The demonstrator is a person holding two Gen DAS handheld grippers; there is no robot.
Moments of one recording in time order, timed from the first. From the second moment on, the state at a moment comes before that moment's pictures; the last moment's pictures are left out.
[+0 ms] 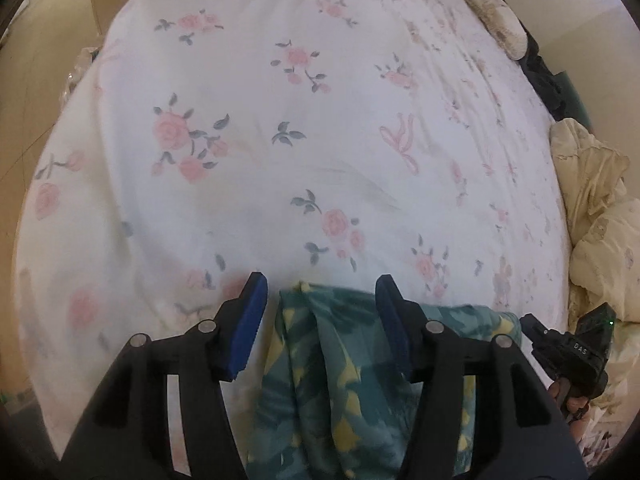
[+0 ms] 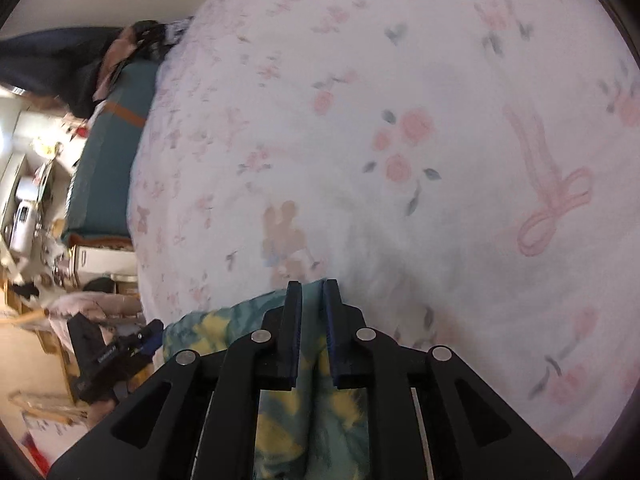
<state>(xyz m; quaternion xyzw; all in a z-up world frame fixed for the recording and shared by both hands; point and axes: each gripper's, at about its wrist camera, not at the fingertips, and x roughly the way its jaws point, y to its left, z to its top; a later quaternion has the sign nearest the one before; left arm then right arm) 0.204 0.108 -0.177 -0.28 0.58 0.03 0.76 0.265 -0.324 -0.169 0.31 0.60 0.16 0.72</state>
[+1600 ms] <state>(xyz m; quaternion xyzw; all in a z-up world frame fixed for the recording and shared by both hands) 0.110 0.015 -0.144 -0.10 0.61 -0.03 0.79 0.156 -0.263 -0.127 0.04 0.62 0.11 0.77</state>
